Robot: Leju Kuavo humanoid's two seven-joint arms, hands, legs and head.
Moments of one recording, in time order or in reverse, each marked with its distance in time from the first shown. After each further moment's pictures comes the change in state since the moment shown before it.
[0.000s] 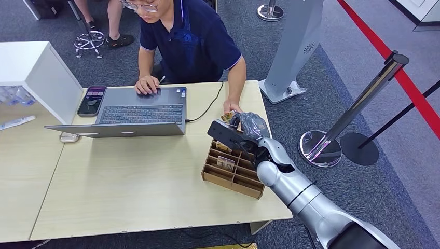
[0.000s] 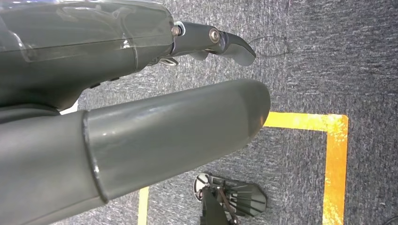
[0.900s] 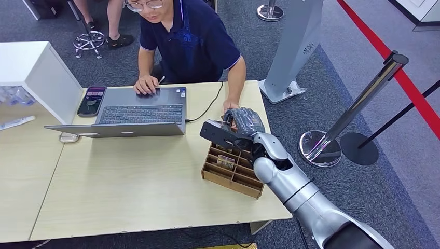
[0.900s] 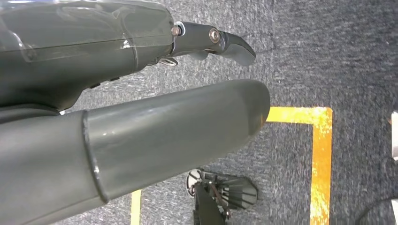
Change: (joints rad) left arm -0.001 -0.003 0.000 0.004 -0.002 -0.037 -0.052; right arm 0.003 0.047 -0.074 -0.049 0.135 0.126 -0.055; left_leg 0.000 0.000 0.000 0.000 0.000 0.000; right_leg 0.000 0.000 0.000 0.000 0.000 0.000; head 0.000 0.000
